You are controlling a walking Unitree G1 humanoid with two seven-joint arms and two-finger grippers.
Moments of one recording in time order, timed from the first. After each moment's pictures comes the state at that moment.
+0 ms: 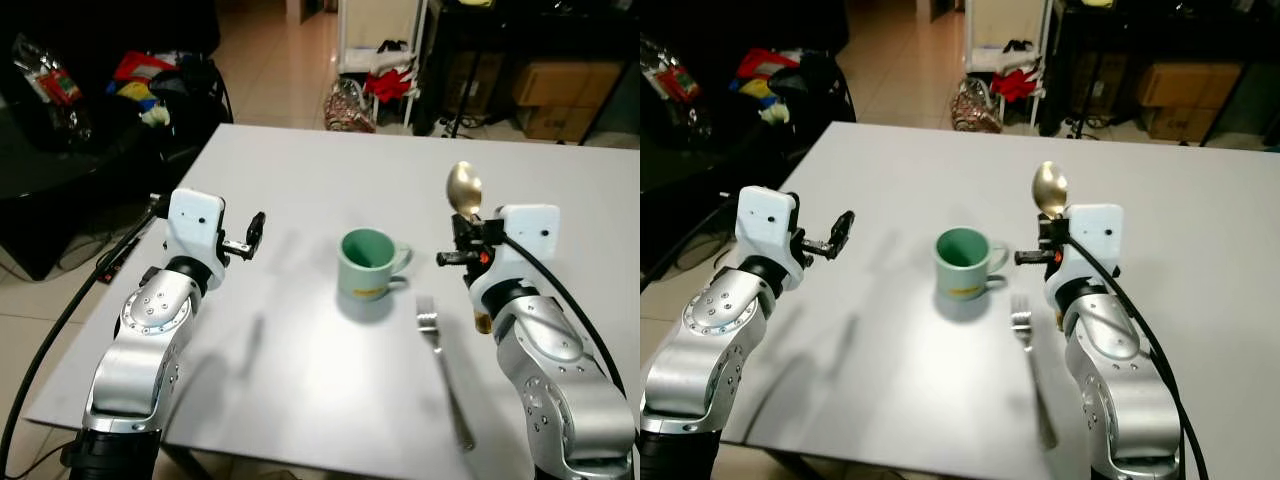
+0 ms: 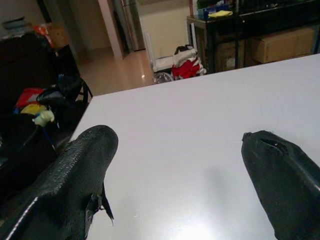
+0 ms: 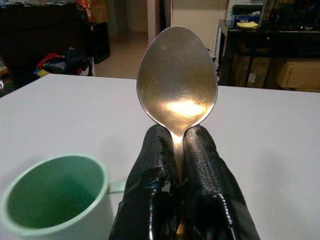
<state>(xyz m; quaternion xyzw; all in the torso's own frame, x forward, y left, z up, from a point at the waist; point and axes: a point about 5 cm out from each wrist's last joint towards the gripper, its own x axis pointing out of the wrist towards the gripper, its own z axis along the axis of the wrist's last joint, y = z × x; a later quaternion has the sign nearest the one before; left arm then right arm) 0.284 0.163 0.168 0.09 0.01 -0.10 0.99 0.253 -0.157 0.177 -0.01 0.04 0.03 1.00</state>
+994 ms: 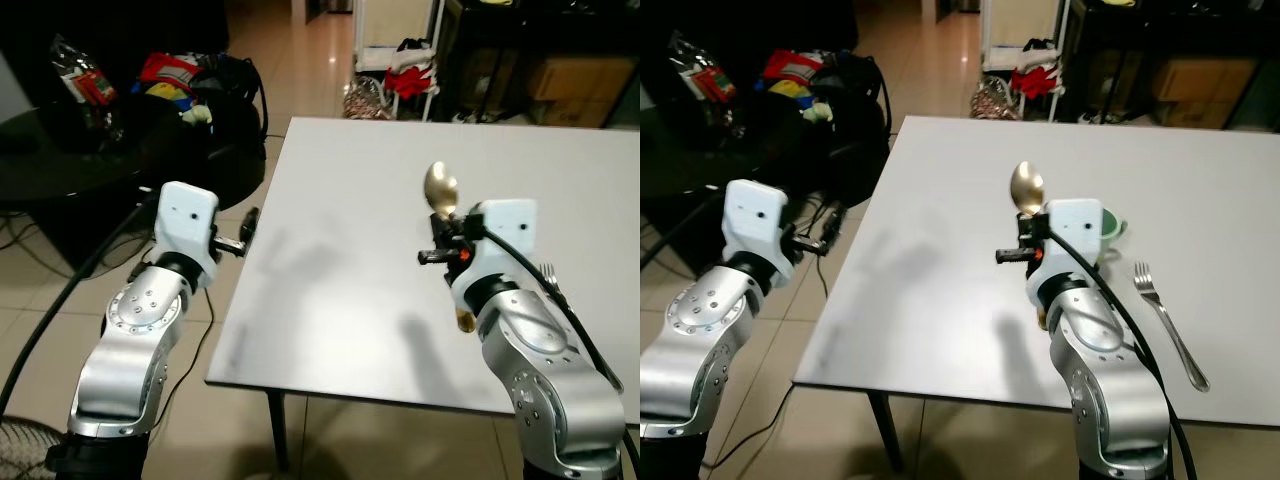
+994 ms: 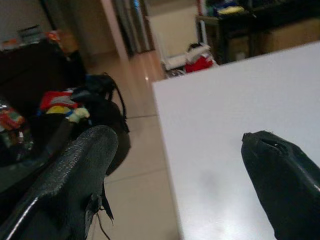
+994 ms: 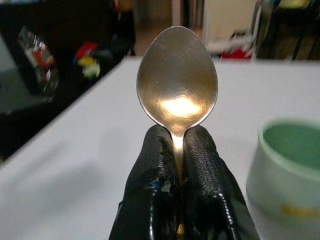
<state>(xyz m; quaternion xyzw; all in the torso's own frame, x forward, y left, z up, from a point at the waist) 0.279 0.165 0.175 0.11 0.02 -0.11 0.99 0.255 -0.139 0.175 0.01 0.08 0.07 0.99</state>
